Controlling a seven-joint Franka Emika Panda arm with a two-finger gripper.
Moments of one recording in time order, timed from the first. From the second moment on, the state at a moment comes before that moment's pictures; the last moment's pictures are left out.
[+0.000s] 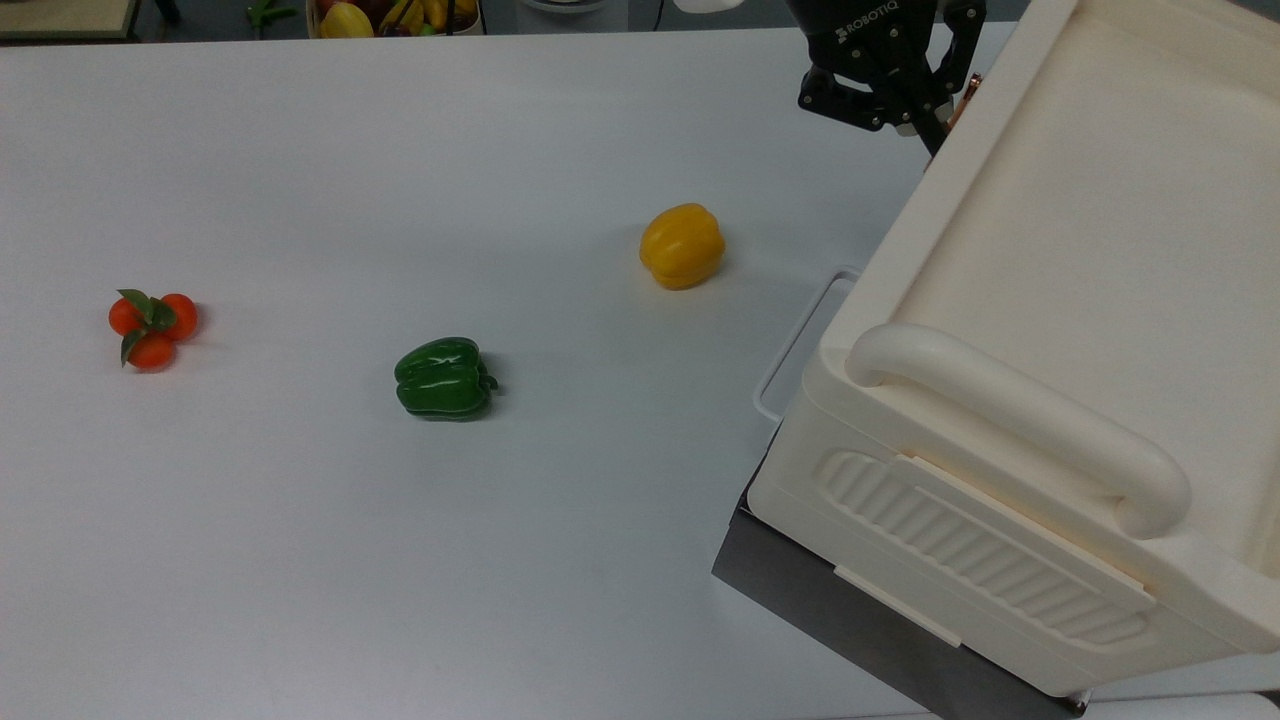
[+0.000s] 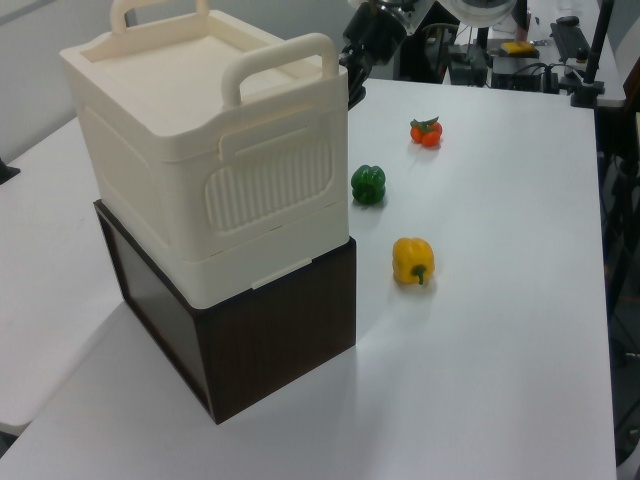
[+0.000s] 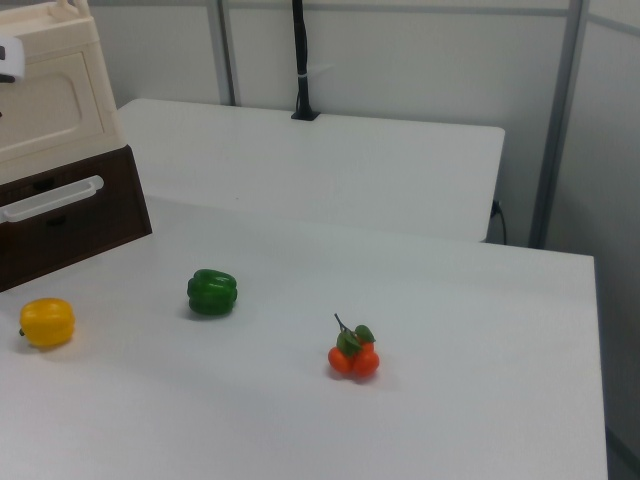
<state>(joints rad) 0.00 0.19 0.40 -1.59 0.58 2.33 0.14</state>
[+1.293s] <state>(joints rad) -0.03 0.01 0.26 -1.60 0.03 1.62 0.29</state>
